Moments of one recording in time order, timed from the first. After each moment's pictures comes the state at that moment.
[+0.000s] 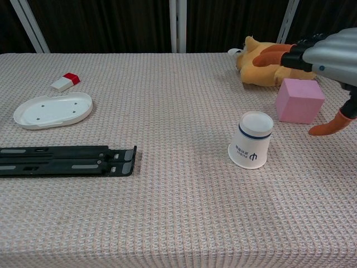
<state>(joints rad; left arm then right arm) -0.19 -1.10 -0.11 -1.50 1.39 1.42 -0.09 0.50 -1.22 0.13 -1.96 -1.33 0.99 -0.75</state>
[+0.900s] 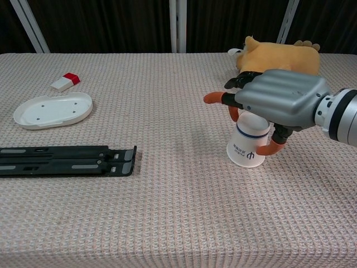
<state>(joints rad) -0.18 -1.08 -0.12 -1.50 1.38 1.40 -0.14 0.69 -1.45 0.07 -1.79 -1.17 0.97 -0.89</state>
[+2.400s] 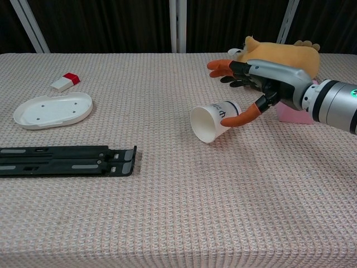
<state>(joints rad) -0.18 -1.07 -0.12 -1.50 1.38 1.37 -0.18 0.68 -1.53 0.17 -1.43 -1.42 0.85 0.47</state>
